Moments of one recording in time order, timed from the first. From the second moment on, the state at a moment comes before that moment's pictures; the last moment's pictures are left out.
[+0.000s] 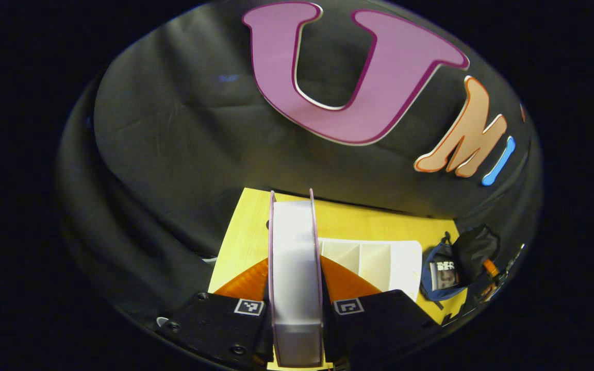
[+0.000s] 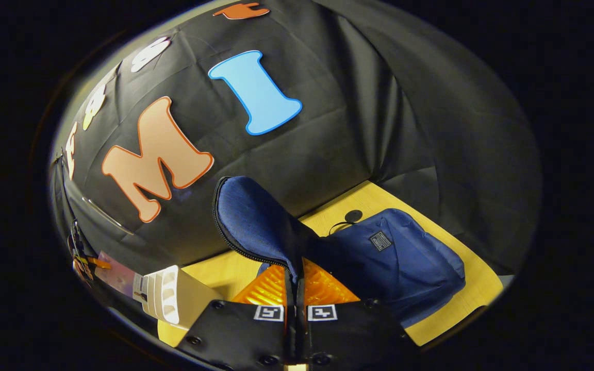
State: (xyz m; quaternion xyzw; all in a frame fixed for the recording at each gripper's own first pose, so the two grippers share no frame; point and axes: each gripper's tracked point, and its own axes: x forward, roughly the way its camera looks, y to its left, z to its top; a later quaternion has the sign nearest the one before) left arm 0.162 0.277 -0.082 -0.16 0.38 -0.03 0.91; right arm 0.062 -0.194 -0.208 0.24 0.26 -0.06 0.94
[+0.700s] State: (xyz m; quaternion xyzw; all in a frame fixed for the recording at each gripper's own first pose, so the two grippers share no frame) left arm 0.158 0.226 -0.040 -0.44 0.30 -0.11 0.84; right arm 0.062 -0.194 -0.209 0.25 0.25 -0.06 0.93
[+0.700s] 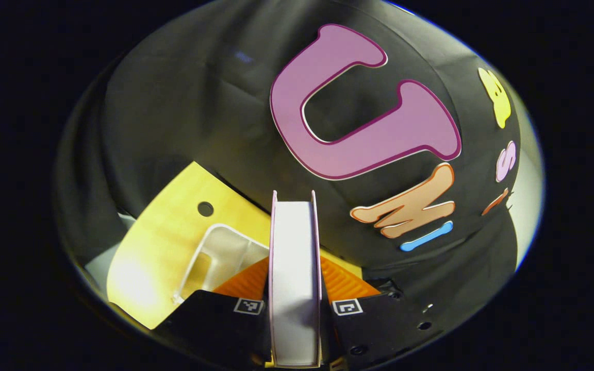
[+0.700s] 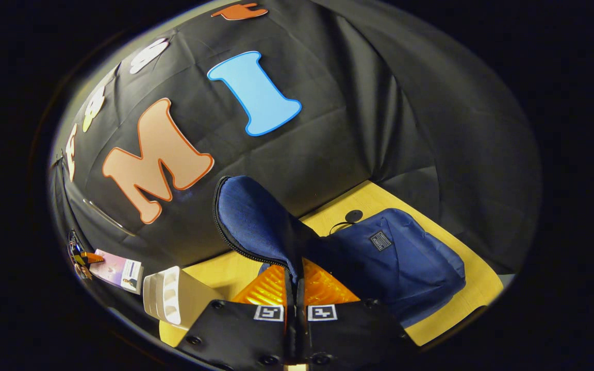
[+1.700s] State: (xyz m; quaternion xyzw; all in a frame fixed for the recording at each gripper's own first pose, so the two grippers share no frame) left arm 0.178 -0.166 -0.126 -0.51 0.41 -0.24 0.72; right arm 0.058 -0.192 -0.212 0.26 0.24 -0.05 0.93
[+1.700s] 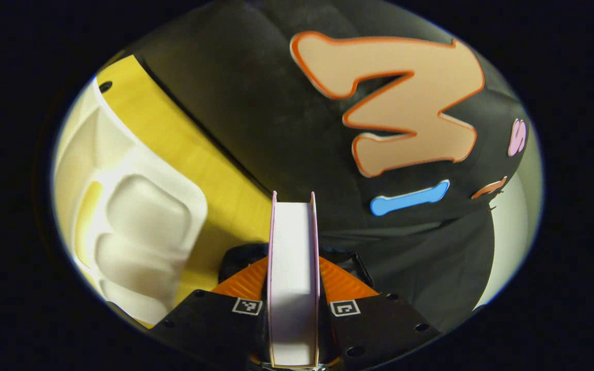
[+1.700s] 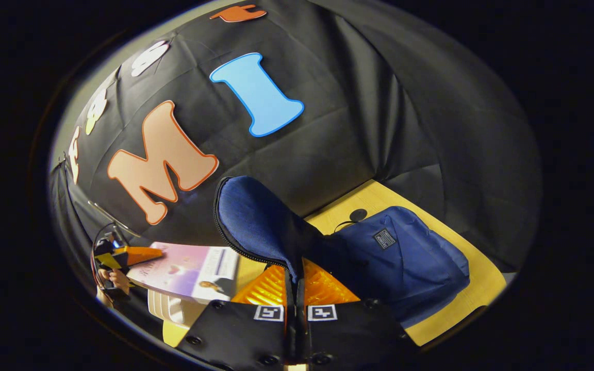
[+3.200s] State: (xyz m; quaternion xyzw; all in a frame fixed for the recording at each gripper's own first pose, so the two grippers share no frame) left arm 0.133 -0.410 -0.239 -0.54 0.50 -0.25 0.63; right arm 0.059 -0.197 -0.202 0.29 0.21 -0.02 0.93
